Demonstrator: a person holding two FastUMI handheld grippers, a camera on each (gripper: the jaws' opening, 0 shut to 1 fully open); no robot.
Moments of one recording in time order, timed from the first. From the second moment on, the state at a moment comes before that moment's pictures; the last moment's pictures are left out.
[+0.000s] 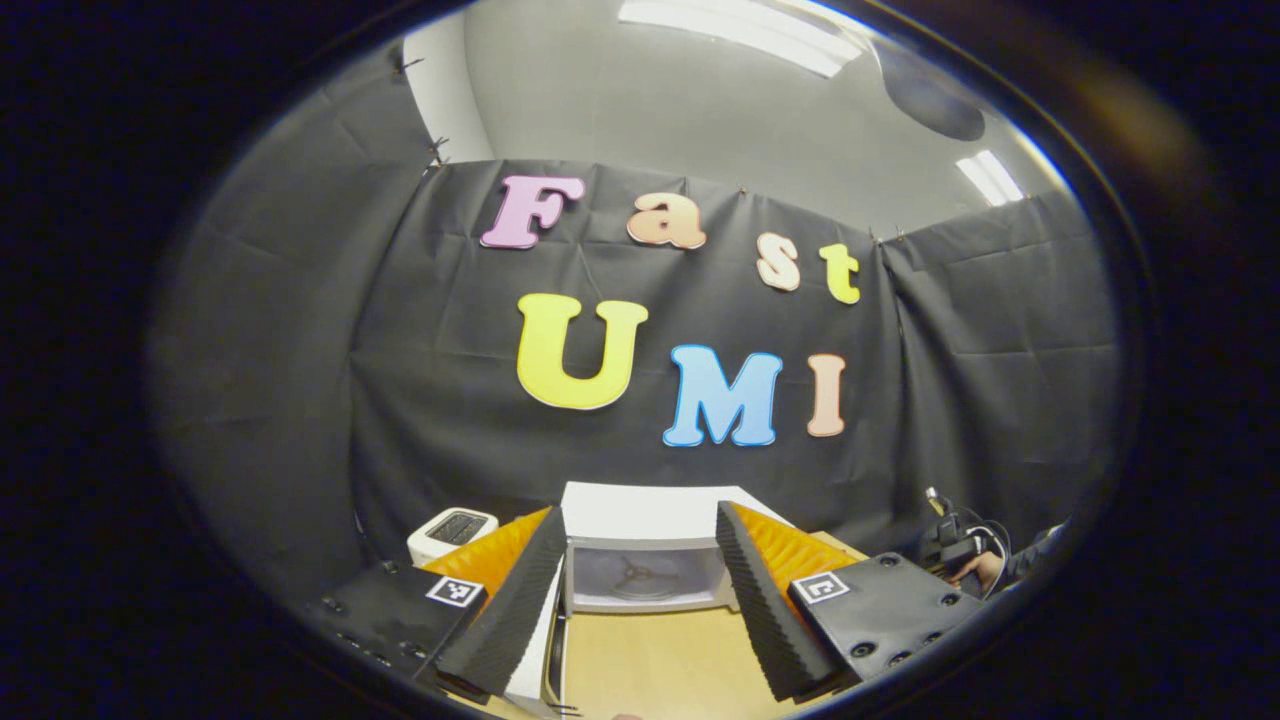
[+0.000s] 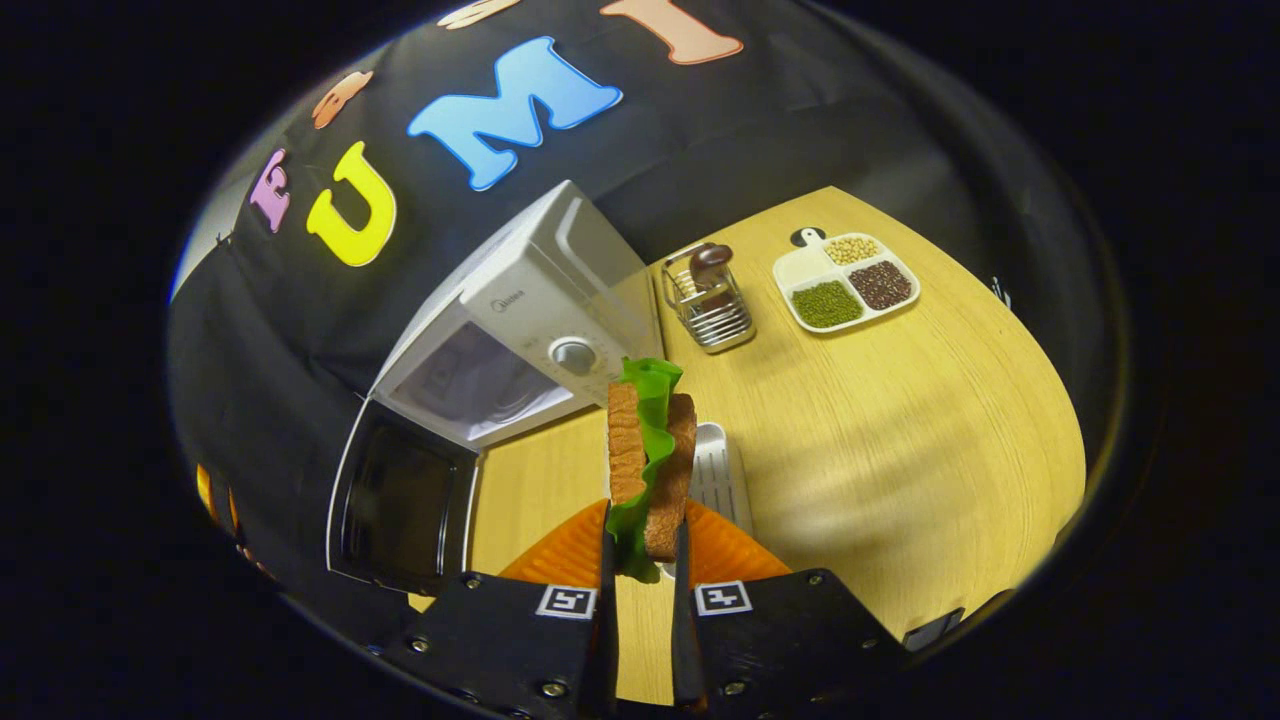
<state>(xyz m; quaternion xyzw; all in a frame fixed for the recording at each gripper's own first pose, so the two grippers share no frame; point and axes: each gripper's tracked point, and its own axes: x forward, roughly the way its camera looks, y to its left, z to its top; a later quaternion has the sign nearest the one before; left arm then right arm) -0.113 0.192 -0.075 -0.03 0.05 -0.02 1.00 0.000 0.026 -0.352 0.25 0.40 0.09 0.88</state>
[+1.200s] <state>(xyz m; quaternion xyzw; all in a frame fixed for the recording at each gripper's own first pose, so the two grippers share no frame) -0.120 0.245 -0.057 0.00 0.05 0.01 1.00 0.121 0.238 -0.336 0.55 0.29 0.09 0.78</state>
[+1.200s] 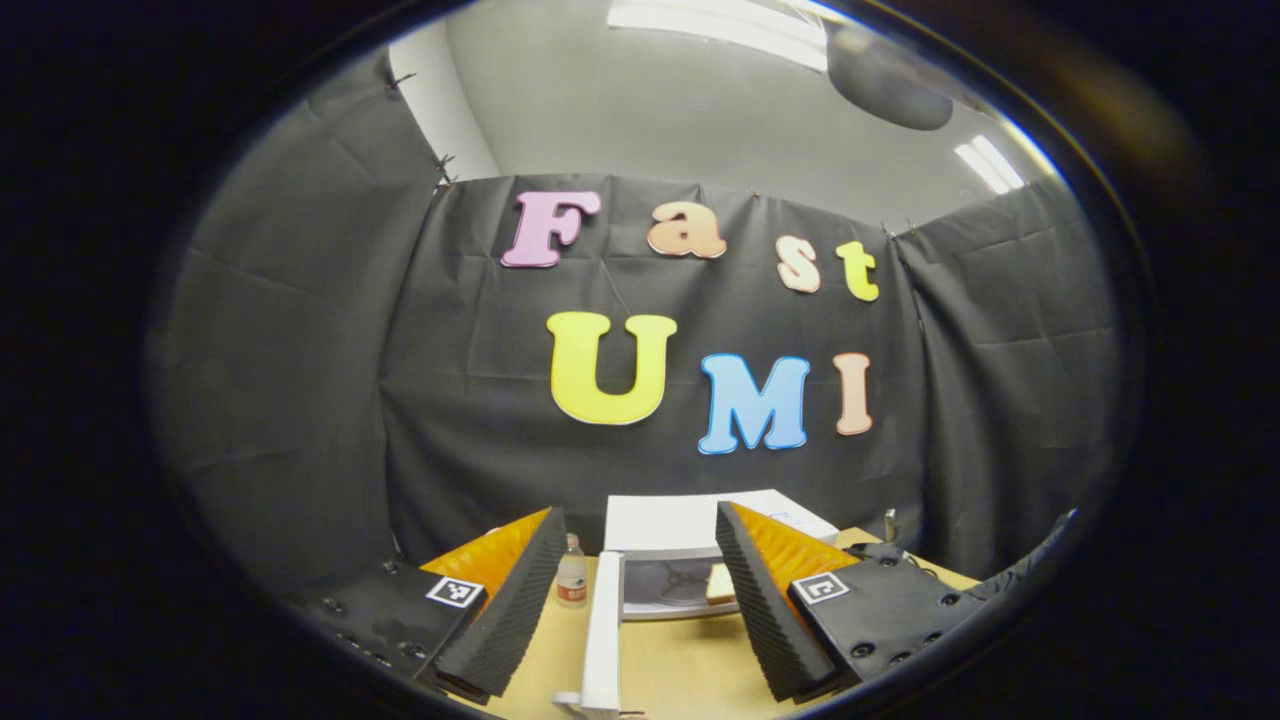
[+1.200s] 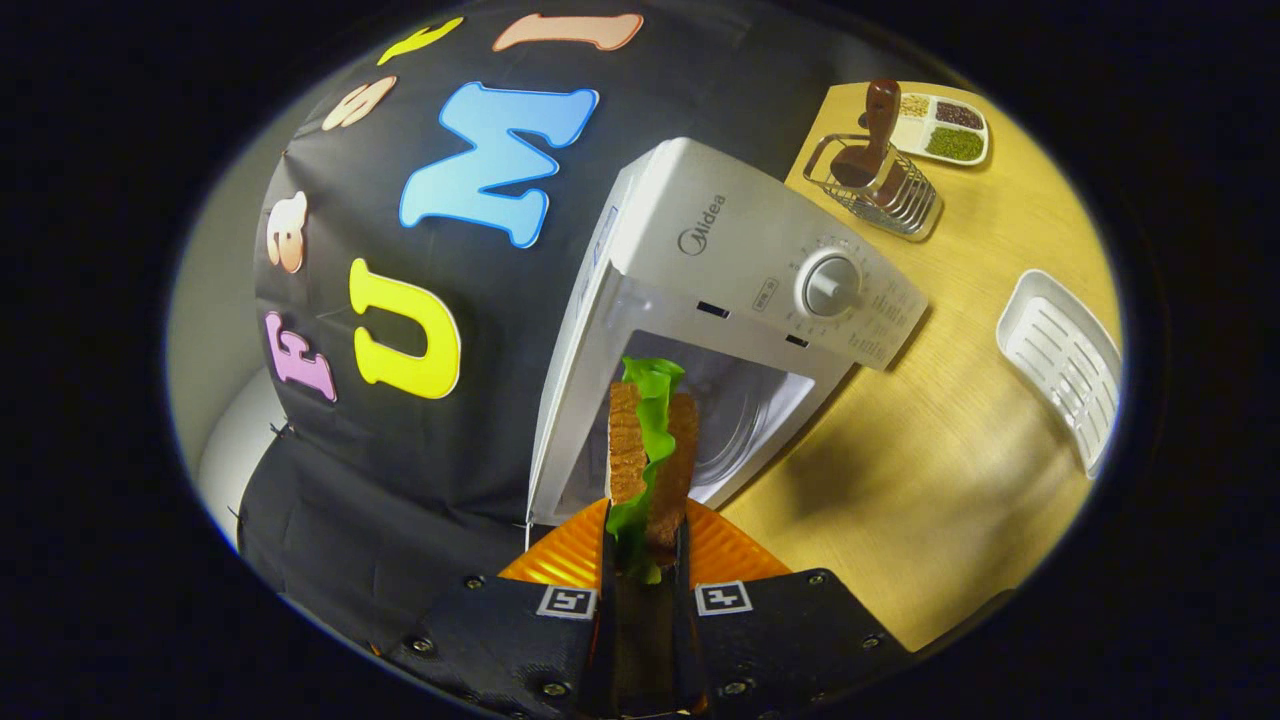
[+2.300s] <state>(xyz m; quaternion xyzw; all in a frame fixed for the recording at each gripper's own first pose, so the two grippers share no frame) -0.135 0.314 -0.095 0.00 0.13 0.08 0.99 0.271 0.305 -0.443 0.66 0.16 -0.10 0.73</state>
